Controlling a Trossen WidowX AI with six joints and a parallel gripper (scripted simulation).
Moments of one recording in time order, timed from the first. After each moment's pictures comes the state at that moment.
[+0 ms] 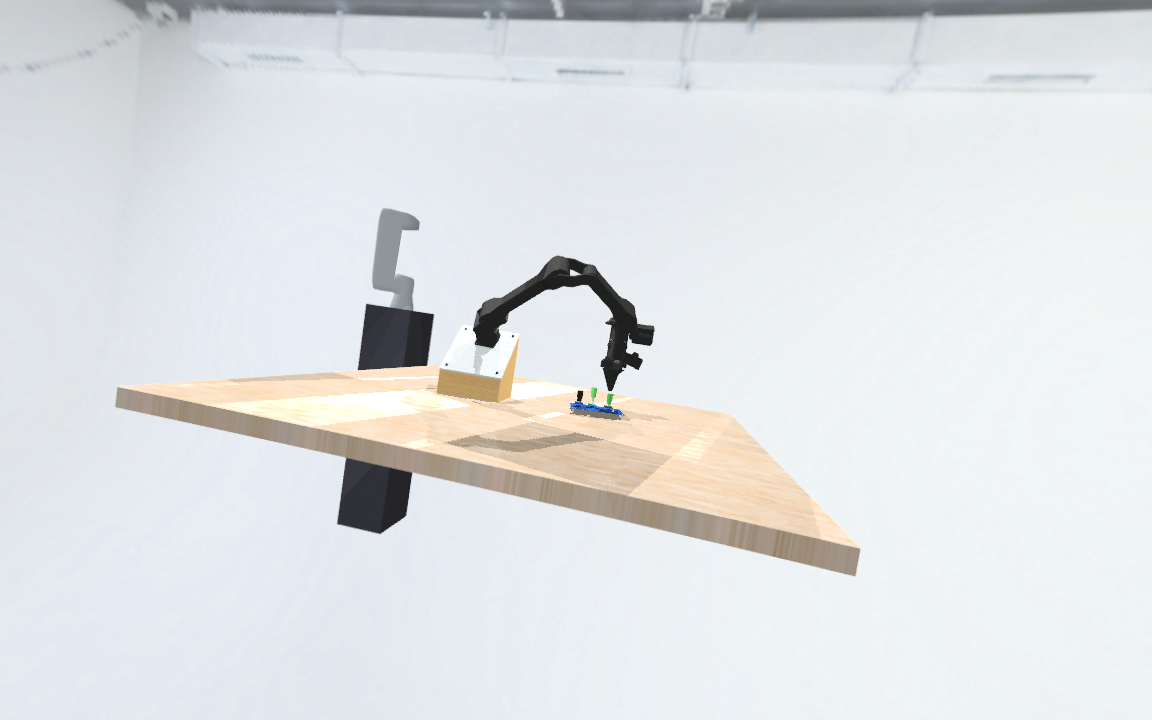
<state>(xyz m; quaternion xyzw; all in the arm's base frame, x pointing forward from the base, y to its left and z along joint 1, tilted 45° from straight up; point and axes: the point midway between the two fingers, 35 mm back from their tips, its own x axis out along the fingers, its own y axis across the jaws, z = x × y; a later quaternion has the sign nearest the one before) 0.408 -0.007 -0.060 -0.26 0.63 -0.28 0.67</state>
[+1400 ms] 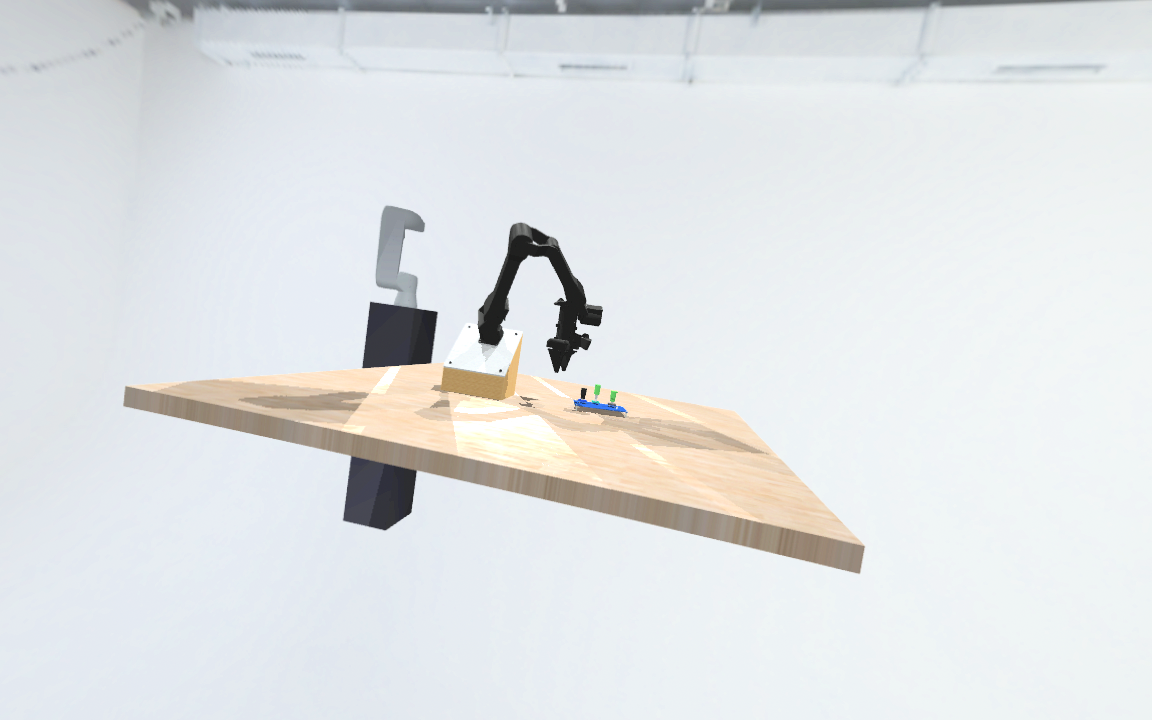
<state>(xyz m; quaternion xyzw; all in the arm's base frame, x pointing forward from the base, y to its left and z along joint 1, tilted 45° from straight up) 0.236 -0.013 -0.030 -0.26 0.63 -0.28 0.67</state>
